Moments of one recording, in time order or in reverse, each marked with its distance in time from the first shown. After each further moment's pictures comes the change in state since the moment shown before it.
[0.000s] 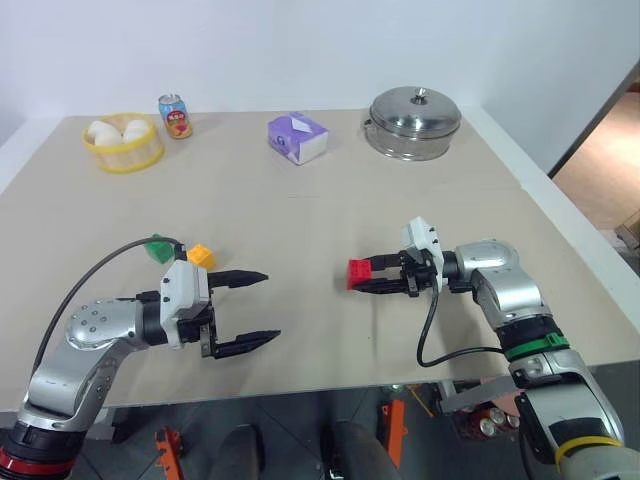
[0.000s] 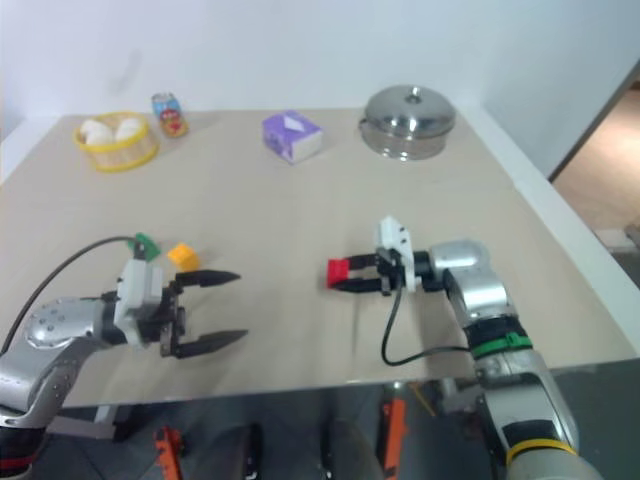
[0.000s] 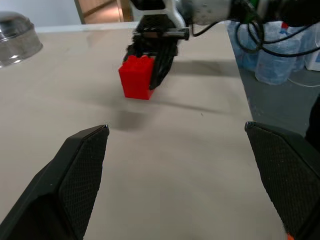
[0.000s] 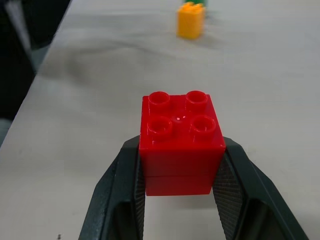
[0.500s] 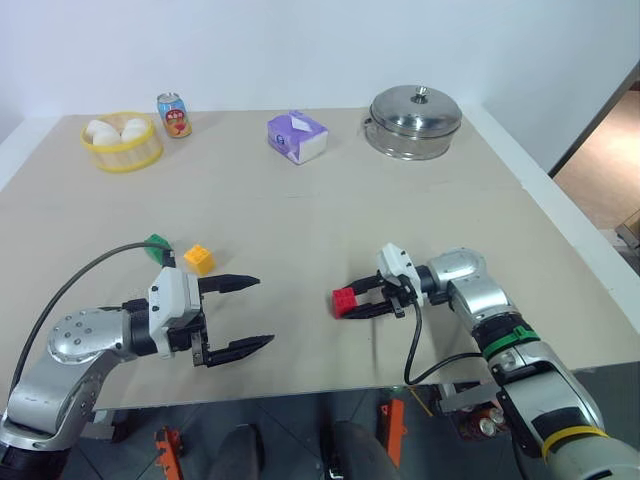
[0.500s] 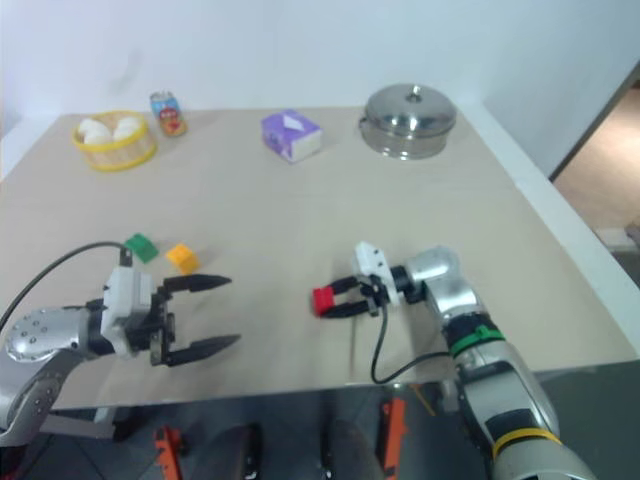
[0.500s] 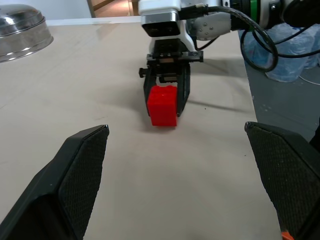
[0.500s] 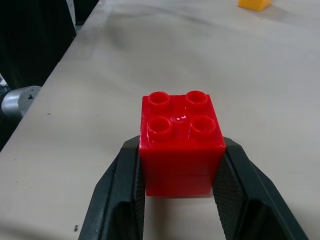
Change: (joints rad) left arm 0.068 0.013 0.046 -0.071 -0.016 0.022 0.071; right arm 0.004 0.033 0.118 0.101 0.007 -0.138 0.055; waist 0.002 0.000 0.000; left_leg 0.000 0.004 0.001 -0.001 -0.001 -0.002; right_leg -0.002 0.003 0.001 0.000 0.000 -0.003
